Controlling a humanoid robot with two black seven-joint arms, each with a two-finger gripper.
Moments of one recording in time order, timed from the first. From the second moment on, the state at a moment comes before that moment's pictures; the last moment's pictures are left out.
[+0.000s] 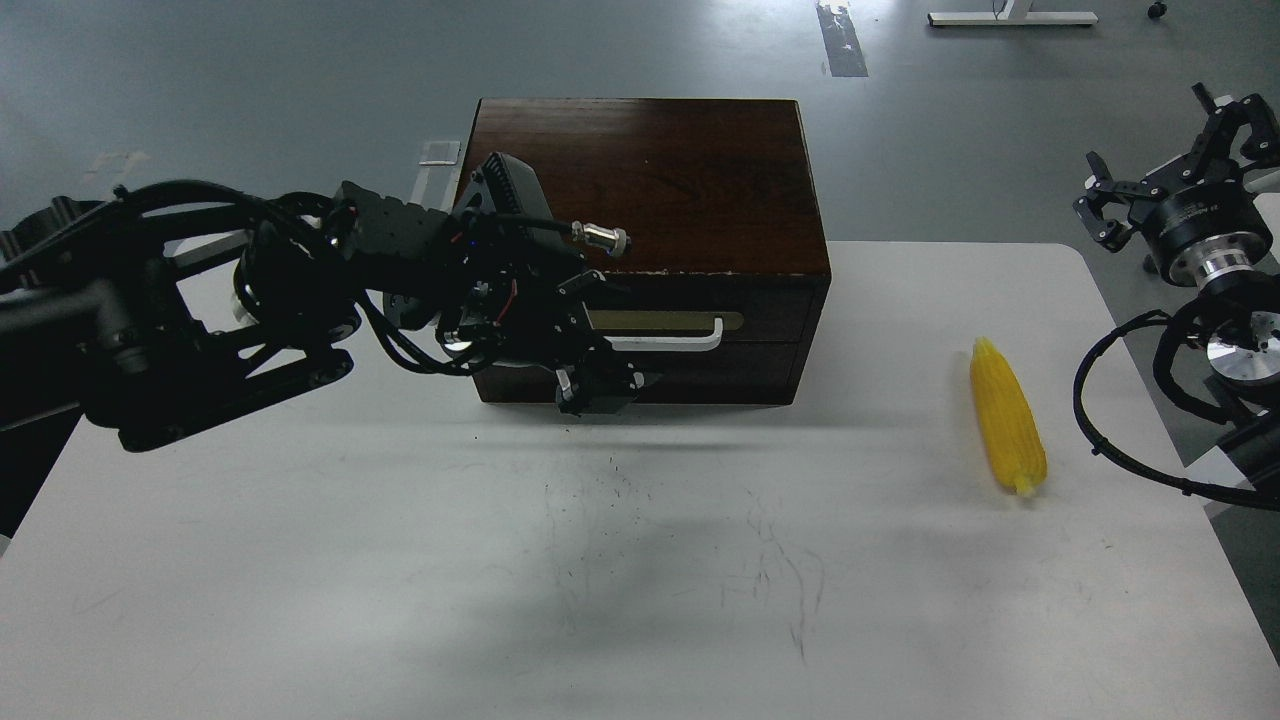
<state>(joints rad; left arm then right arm) -1.23 0.52 -0.15 -1.47 2.09 -0.43 -0.31 0.88 -0.44 0.59 0.35 0.33 0.47 0.27</state>
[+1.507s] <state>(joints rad) -1.28 0.40 -0.04 -1.33 2.16 -0.43 -0.31 0.90 -0.44 0.59 0.33 0.33 0.47 0.27</state>
